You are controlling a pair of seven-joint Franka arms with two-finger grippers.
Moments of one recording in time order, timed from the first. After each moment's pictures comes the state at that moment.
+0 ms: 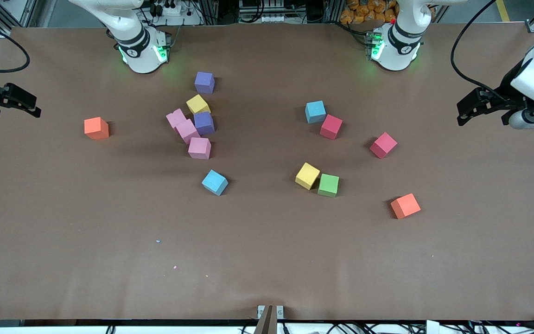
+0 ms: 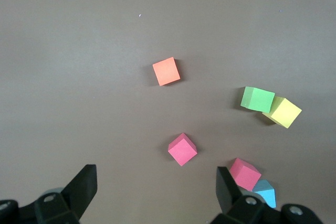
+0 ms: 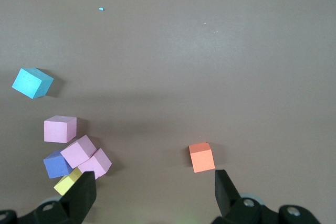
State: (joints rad) left arm -0.09 0.01 -0.06 -1.51 0.02 1.56 -0.16; right arm -0.10 -0.07 0.03 -1.65 0.00 1.54 -0.07
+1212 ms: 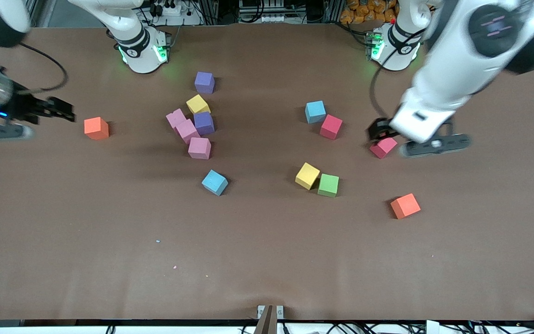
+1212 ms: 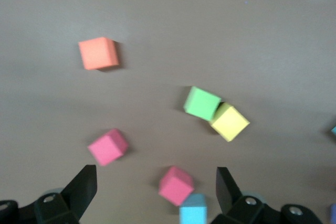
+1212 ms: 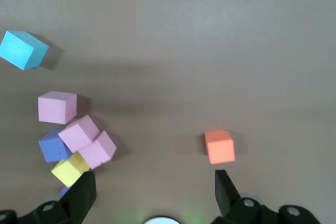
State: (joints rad) left arm -0.37 0.20 -0.10 -1.53 0.02 1.72 -0.65; right arm -0.06 -0.05 0.11 -1.85 0.01 1.64 0.00
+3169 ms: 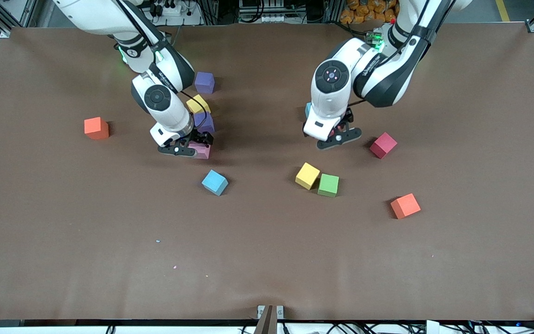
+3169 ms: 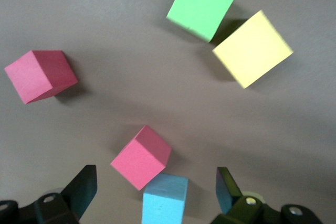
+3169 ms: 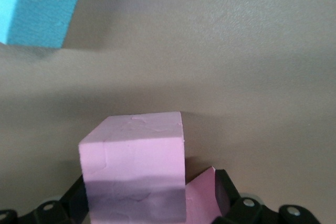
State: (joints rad) left arm -0.45 0.21 -0.26 -2.01 0.09 2.03 -1.02; right arm 0.04 0.31 0.47 -2.39 -0.19 2.61 0.78
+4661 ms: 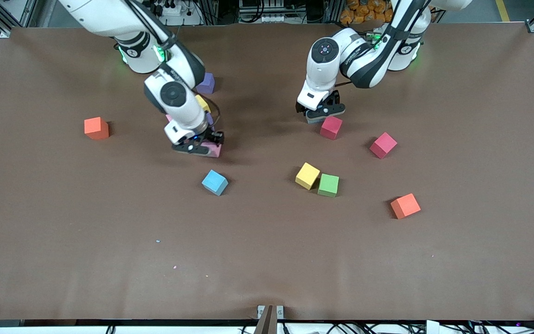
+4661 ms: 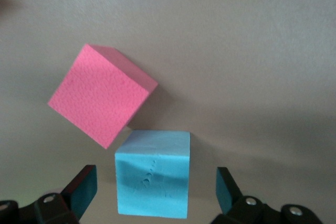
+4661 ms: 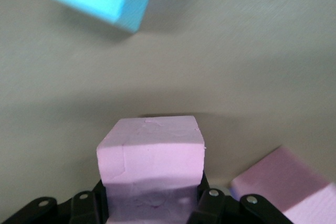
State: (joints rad) left arm -0.47 0.16 -0.41 -2.45 0.09 2.52 -1.13; right arm 0.06 0.34 0.58 -2.32 -0.20 2.58 0.95
